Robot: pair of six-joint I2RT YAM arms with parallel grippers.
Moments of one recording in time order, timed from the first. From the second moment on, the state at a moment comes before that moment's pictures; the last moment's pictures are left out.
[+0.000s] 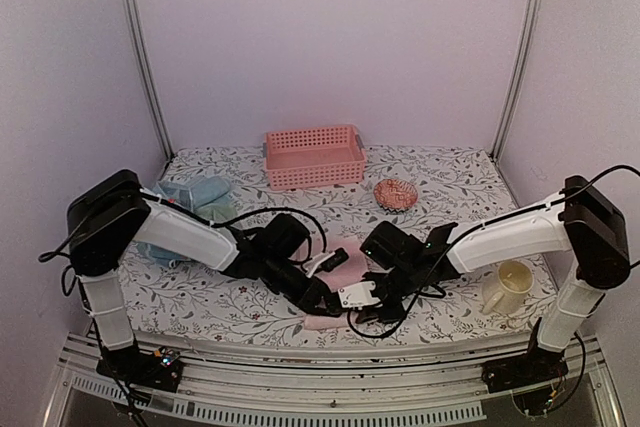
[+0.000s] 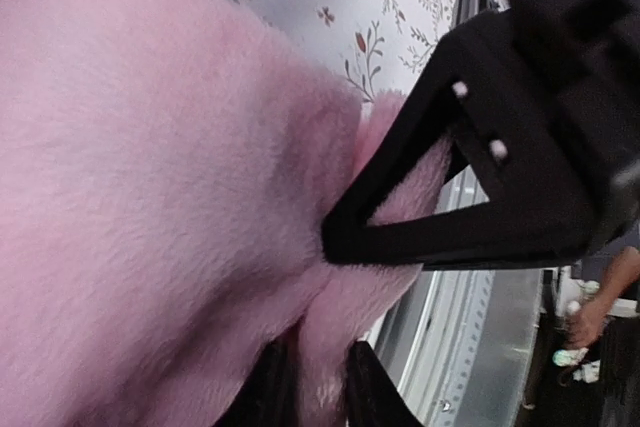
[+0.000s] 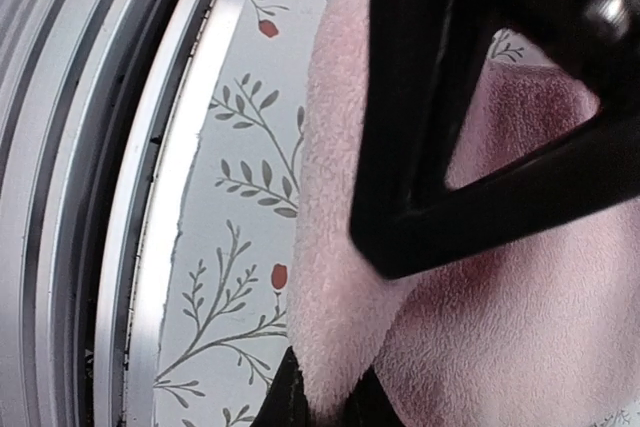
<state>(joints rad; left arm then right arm) -0.94 1.96 0.98 0.06 0.74 -0.40 1.04 1.72 0.93 -0.33 -0.26 -0.75</state>
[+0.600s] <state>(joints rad) -1.21 1.19 0.44 0.22 -0.02 -0.17 0.84 2.15 1.35 -0.89 -0.85 -0.76</state>
